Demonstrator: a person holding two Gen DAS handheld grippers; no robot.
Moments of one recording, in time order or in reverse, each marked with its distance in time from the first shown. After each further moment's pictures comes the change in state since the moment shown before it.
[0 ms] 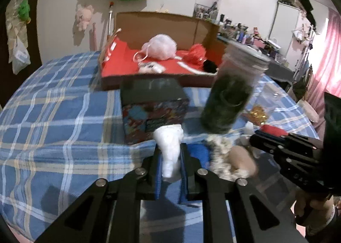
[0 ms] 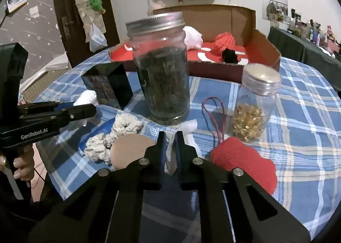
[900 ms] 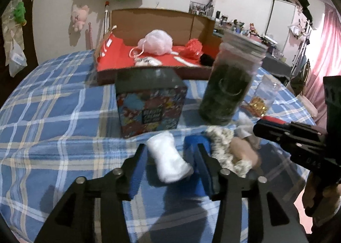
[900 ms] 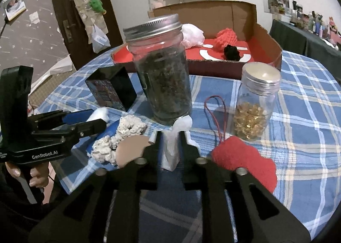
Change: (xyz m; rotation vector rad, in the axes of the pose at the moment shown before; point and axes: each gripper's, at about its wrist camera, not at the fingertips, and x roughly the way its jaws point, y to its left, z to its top) left arm 0.012 0.003 -0.012 0.012 0.027 -0.004; right arm 0.001 -0.004 0.006 0.034 0.037 0.045
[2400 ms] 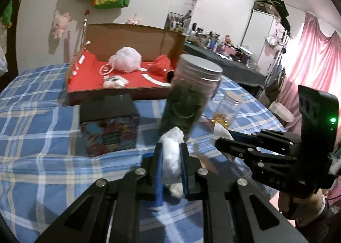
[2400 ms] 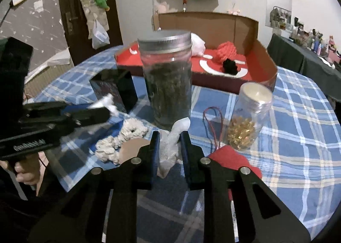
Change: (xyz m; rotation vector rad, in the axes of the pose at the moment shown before) left arm -0.020 -0.030 0.017 0.024 -0.079 -0.196; right arm -0.021 0.012 0.006 -0.084 -0.034 -0.054
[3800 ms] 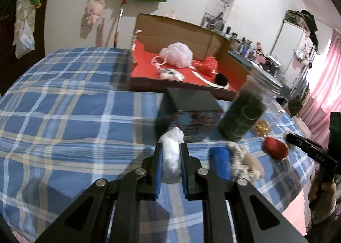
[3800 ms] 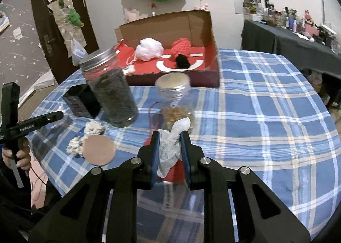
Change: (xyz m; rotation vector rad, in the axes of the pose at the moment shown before) left arm -0.022 0.083 -0.011 -0.149 0.014 0.163; right arm -0.032 -0.076 -0.016 0.173 -0.006 -0.074
